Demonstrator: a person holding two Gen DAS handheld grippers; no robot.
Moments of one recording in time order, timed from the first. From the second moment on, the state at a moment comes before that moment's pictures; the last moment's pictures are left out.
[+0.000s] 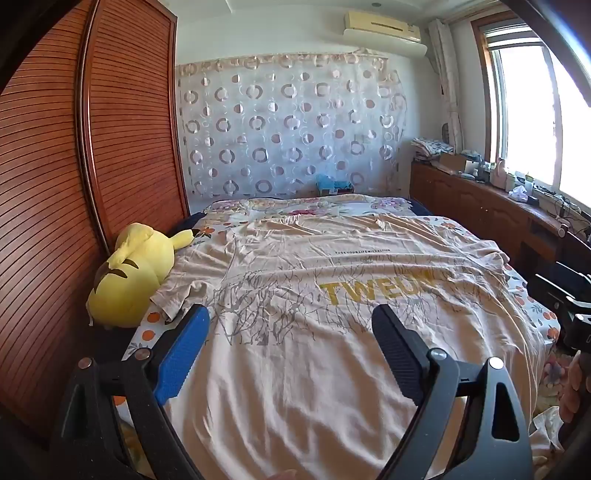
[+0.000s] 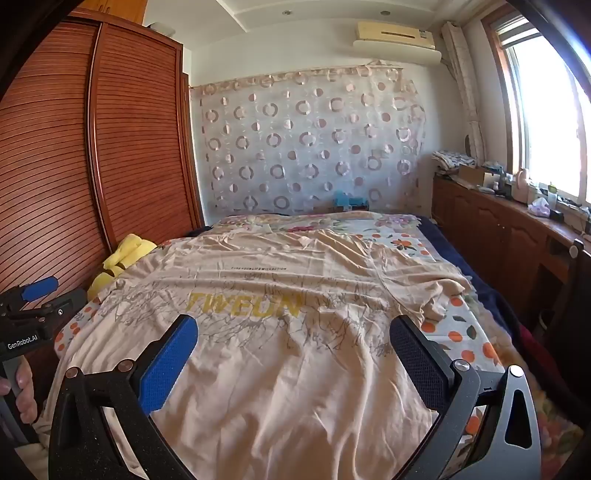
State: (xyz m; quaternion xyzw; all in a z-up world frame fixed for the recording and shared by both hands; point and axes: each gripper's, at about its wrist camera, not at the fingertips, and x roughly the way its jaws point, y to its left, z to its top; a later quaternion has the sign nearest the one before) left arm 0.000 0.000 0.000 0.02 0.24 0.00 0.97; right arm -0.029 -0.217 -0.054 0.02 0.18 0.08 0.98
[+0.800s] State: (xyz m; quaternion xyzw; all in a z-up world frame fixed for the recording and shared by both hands) left arm 0.000 0.000 0.000 0.01 0.24 -0.01 0.97; right arm -0.031 -0.220 -0.053 0.02 0.18 0.08 0.98
